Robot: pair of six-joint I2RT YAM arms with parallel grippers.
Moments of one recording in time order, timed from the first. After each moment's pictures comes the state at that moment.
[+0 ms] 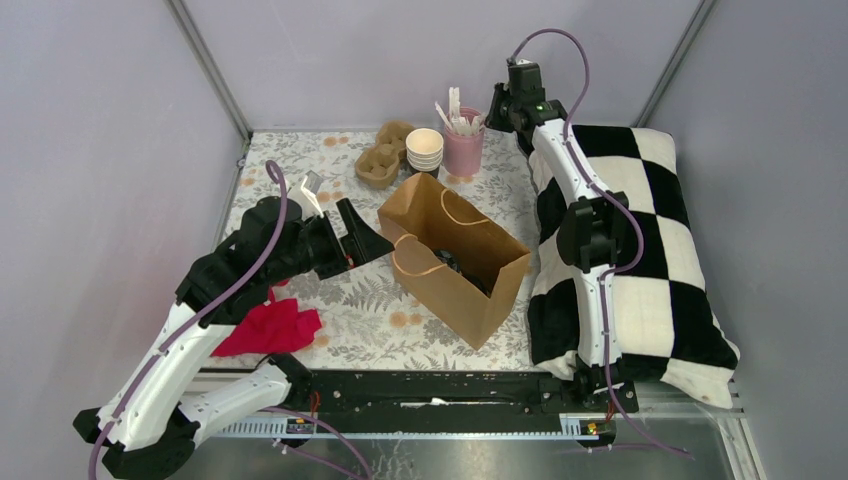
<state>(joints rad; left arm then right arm) -0.66 0.87 1.28 -0.93 0.11 -0.90 0.27 2.34 2.34 -0.61 -0.05 0.38</state>
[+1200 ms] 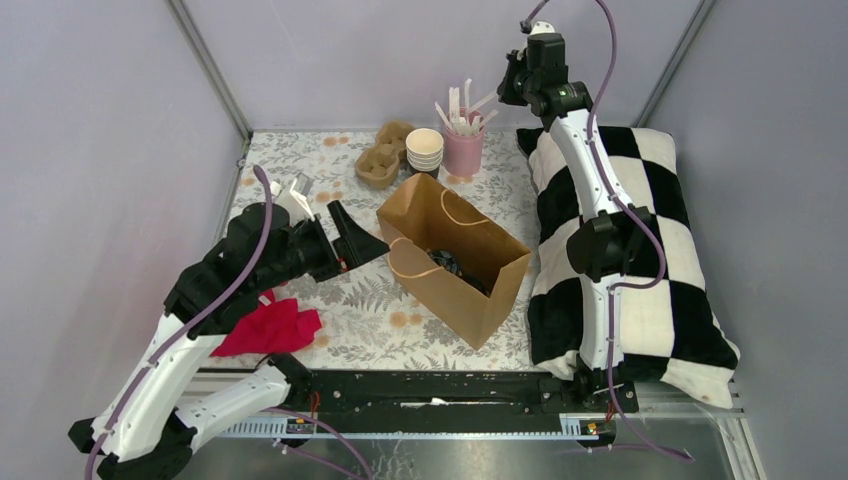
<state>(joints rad) -0.66 0.83 1.28 -0.92 0.12 -0.92 0.27 2.20 2.44 -0.66 -0.02 0.29</state>
